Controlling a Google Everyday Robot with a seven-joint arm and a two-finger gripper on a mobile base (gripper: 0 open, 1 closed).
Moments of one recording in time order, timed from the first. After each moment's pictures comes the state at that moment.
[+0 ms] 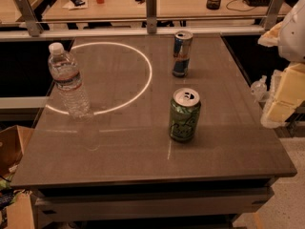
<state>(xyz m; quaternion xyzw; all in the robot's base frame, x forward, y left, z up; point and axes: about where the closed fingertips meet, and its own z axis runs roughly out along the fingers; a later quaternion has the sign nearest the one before) 0.438 -0.216 0.978 -0.60 0.78 -0.04 0.16</state>
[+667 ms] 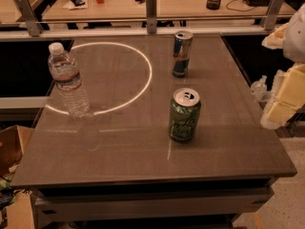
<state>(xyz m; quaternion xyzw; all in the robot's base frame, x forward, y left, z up) 0.434 -0.217 0.979 -0.58 0.79 -0.02 0.18</state>
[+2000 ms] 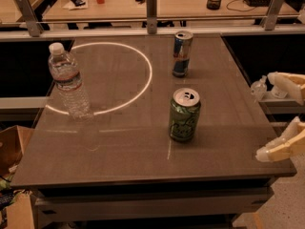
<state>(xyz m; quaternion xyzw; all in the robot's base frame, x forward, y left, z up) 0.405 -0.219 0.929 -0.50 0.72 0.19 0.44</state>
